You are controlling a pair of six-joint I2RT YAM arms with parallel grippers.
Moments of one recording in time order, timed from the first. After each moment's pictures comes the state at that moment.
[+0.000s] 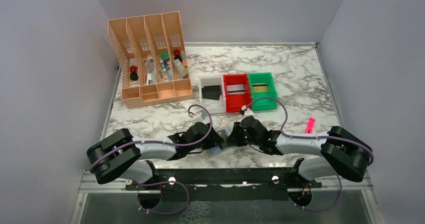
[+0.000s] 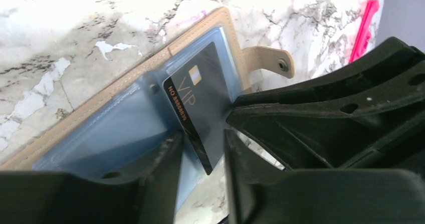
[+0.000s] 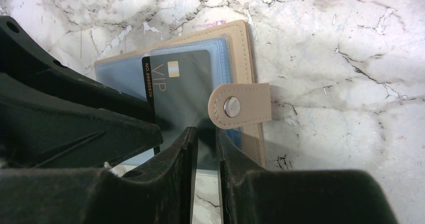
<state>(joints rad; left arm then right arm) -1.00 1.35 0.35 0.38 -0.10 -1.14 0.95 1.35 0.43 0.22 0.06 0.76</state>
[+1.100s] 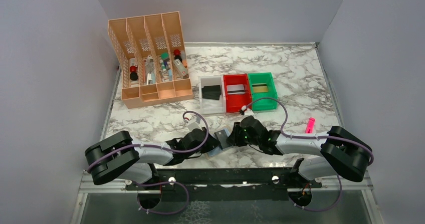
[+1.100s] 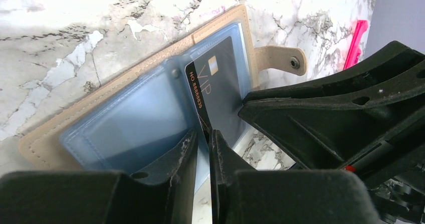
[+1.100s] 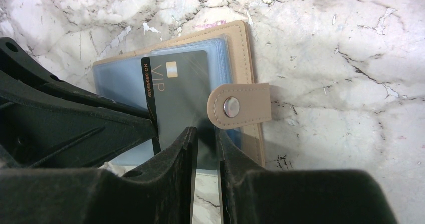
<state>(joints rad) -1.06 1.33 0.26 0.46 -0.22 -1.24 0.95 1.35 0.43 0.22 0.06 0.76</state>
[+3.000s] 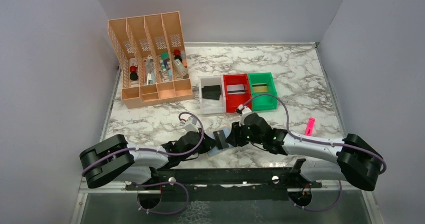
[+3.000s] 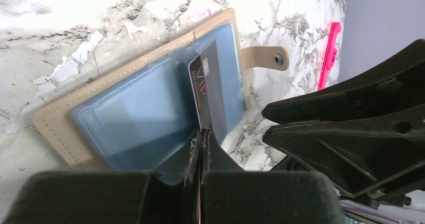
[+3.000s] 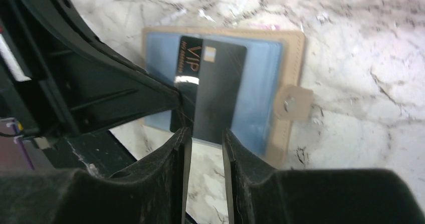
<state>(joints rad) -1.06 1.28 0.18 0.58 -0.23 -1.22 0.95 1.22 0.45 0.11 -0.03 0.60</state>
